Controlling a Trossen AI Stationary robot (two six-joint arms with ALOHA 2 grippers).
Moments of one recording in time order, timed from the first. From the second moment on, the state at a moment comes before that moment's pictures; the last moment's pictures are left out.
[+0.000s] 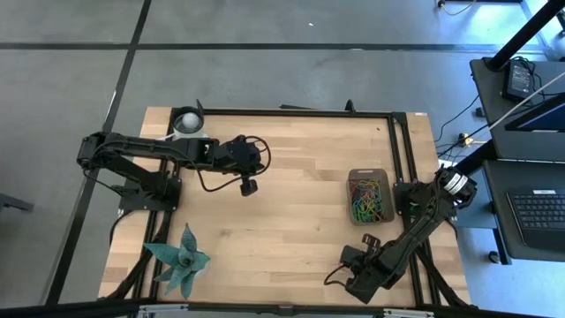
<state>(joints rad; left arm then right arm) 0.04 1.29 1.04 -0.51 -0.22 -0.17 0.87 1.81 1.14 -0.80 0.16 1.28</state>
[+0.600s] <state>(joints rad) 0.04 1.29 1.04 -0.50 -0.21 -0.19 0.90 1.81 1.08 -0.71 0.25 1.36</state>
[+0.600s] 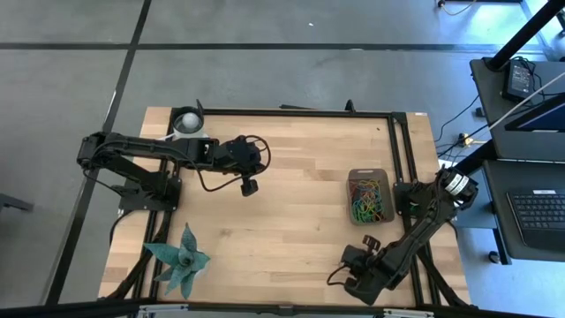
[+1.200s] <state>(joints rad) 0.02 1.29 1.04 -0.50 -0.22 -0.20 0.90 1.80 0.97 -0.62 0.20 1.35</state>
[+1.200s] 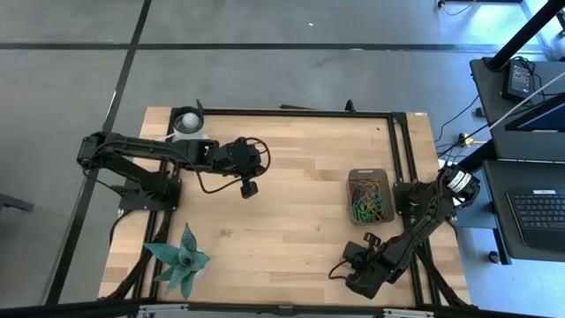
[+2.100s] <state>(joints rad) 0.02 1.29 1.04 -0.50 -0.21 -0.21 0.89 1.60 1.45 -1.54 0.56 1.47</state>
